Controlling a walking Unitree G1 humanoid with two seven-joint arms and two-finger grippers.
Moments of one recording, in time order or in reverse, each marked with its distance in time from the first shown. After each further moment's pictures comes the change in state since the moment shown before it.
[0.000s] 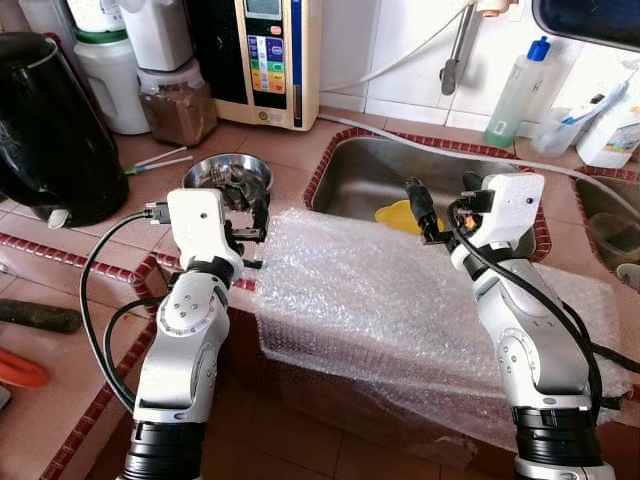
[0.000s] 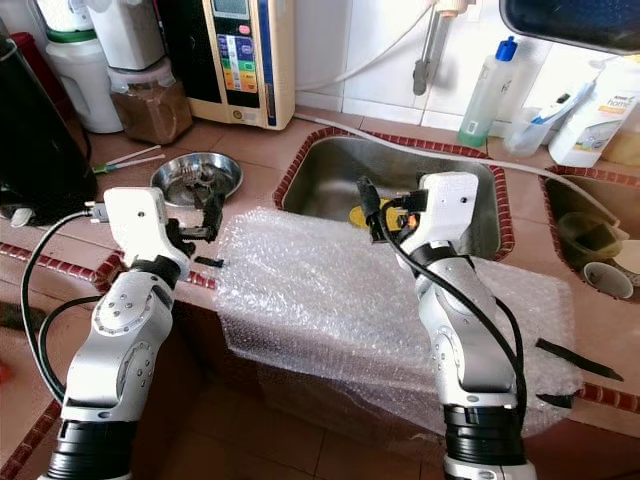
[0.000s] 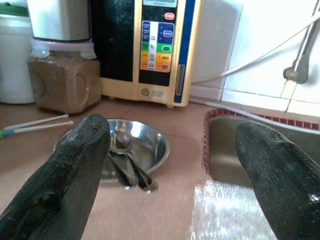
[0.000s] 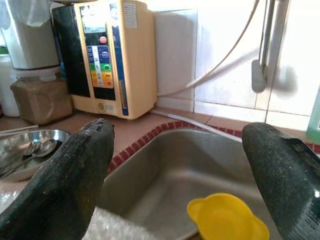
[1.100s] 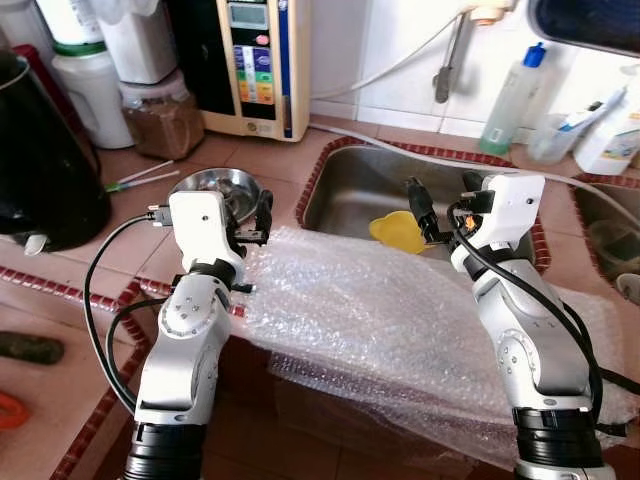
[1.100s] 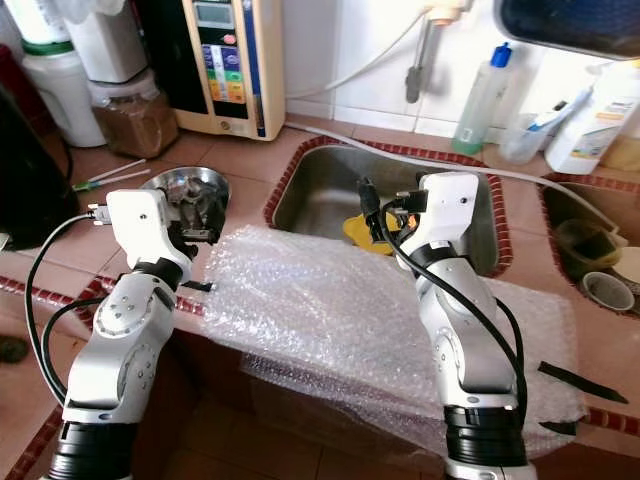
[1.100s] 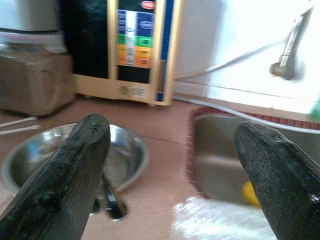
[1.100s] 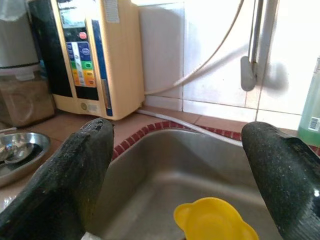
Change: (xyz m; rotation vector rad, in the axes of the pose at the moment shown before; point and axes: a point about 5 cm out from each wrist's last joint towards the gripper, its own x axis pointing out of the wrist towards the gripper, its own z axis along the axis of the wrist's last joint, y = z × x) left arm -0.001 -0.006 -0.003 -0.021 0.013 -0.037; right arm -0.002 -0.003 -0.001 -0.006 0.004 -0.007
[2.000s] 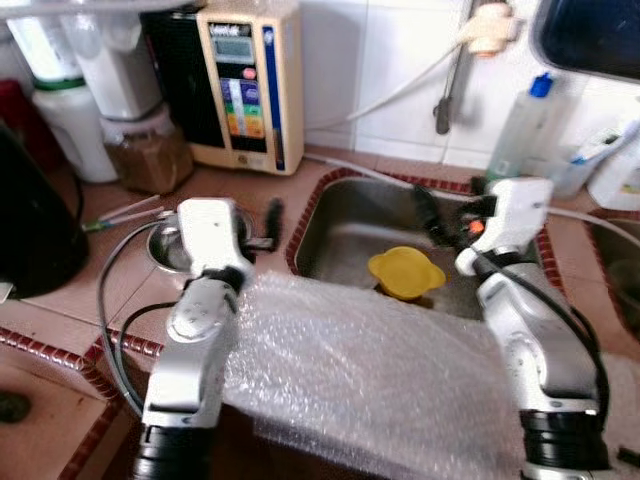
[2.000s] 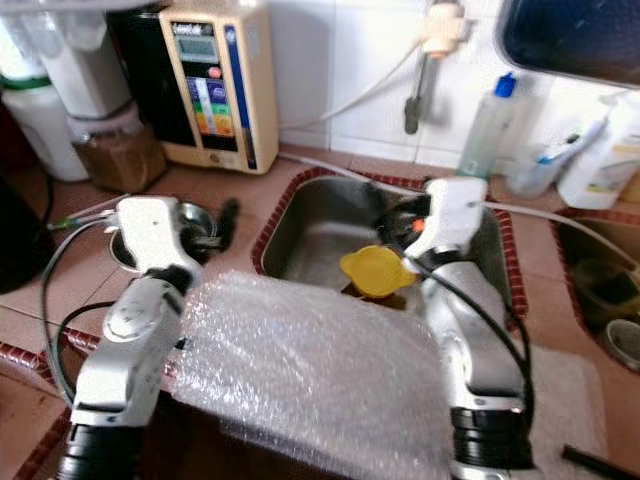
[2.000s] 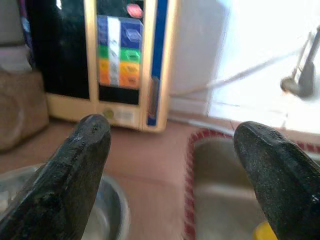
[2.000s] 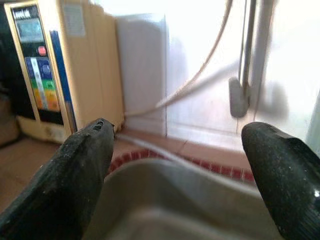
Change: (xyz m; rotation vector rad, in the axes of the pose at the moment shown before) left arm -0.001 -0.005 -0.005 -0.009 0.017 -0.013; right arm -0.004 -0.007 -0.001 -0.009 0.001 -0.023
